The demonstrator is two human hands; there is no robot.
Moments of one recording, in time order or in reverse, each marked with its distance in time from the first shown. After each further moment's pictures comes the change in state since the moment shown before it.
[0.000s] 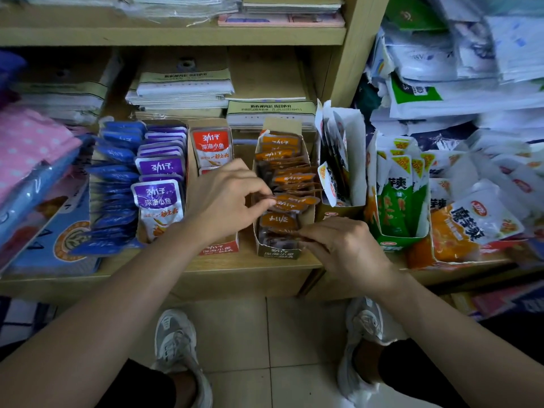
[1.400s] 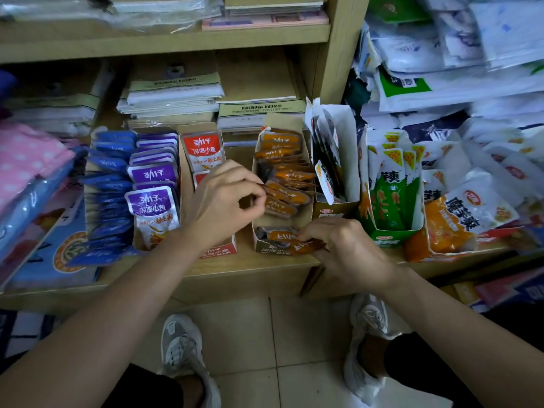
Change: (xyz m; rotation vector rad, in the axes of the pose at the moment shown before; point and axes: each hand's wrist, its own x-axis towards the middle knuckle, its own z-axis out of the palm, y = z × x) left_hand 0.003 -0.004 0.014 -0.057 0.167 0.135; right_hand -0.006 0.006 -0.003 0.159 -0.137 0.130
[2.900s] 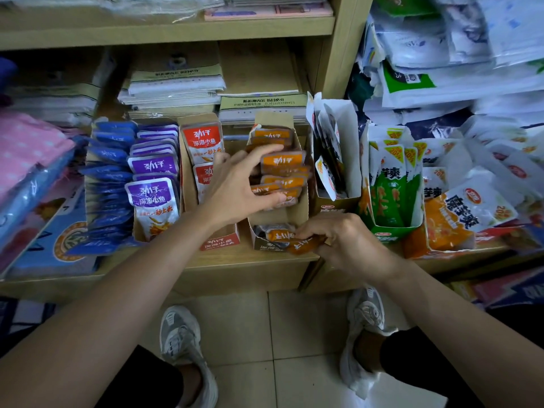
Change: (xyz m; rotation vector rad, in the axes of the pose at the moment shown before) left_hand 0.015 0.000 0.013 -0.147 -0.318 -0.419; right_hand 0.002 0.003 -0.006 0.112 -0.039 -0.023
